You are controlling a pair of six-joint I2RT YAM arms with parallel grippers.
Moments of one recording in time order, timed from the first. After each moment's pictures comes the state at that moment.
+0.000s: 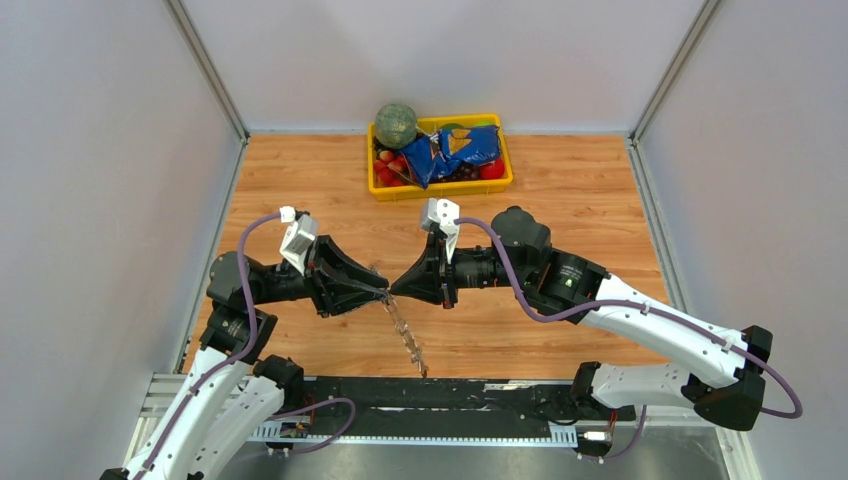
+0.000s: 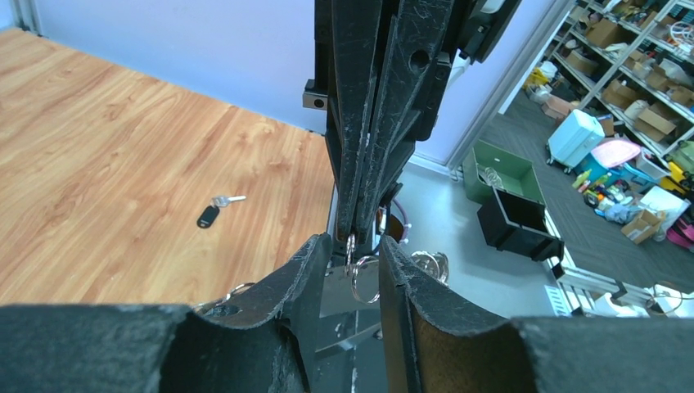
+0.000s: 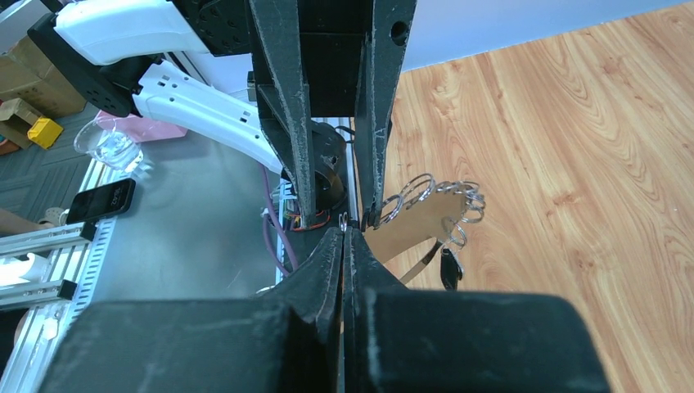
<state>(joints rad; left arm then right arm) -0.40 0.57 0.68 0.17 1.05 -0.59 1.08 1.14 1.19 -0.18 -0.46 0.18</state>
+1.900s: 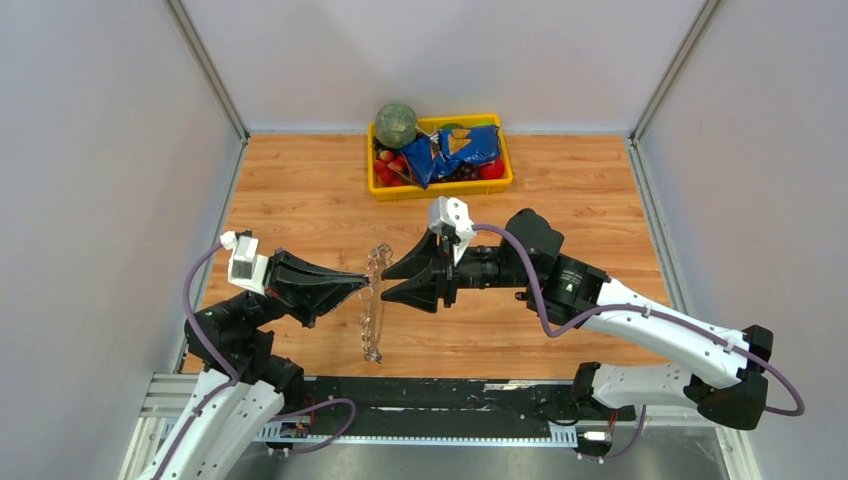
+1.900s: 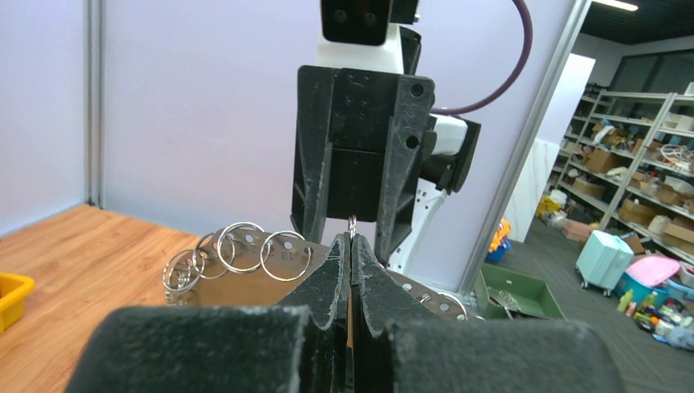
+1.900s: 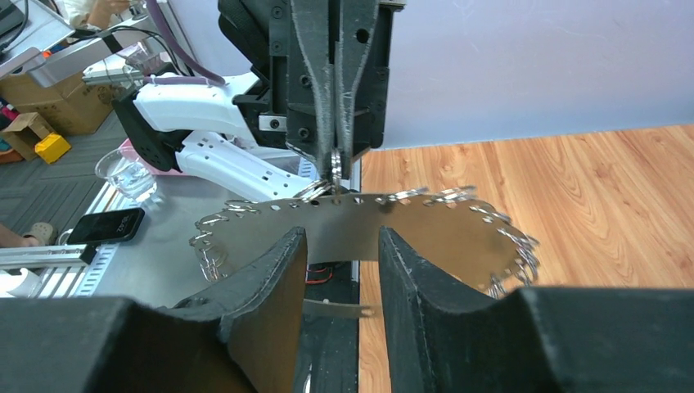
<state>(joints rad) -0.41 0.39 0.52 0.65 0.79 -0.88 1.11 1.12 1.17 0.02 -0.49 0.17</state>
